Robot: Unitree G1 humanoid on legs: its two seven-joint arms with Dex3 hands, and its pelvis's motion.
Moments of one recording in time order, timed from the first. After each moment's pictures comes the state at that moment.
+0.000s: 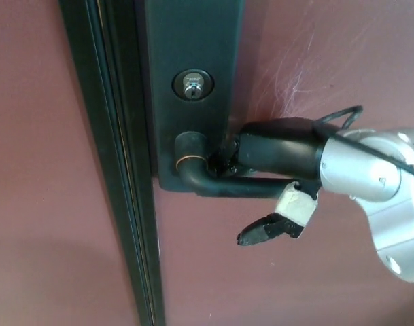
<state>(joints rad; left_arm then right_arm) -0.03 0.49 0.07 1.25 0.07 -0.27 -0.15 -0.77 -0.52 0.61 -0.45 -0.56 0.72 0.94</state>
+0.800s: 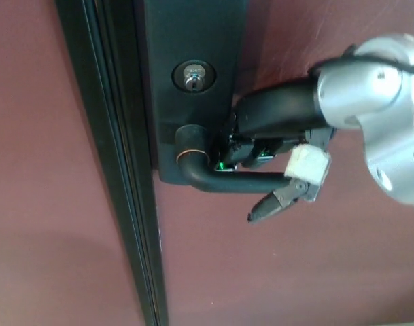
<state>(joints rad) -0.05 0.49 0.07 1.28 0.07 -0.27 -0.15 -1.13 -0.56 0.68 -0.29 -0.42 0.90 1.30</state>
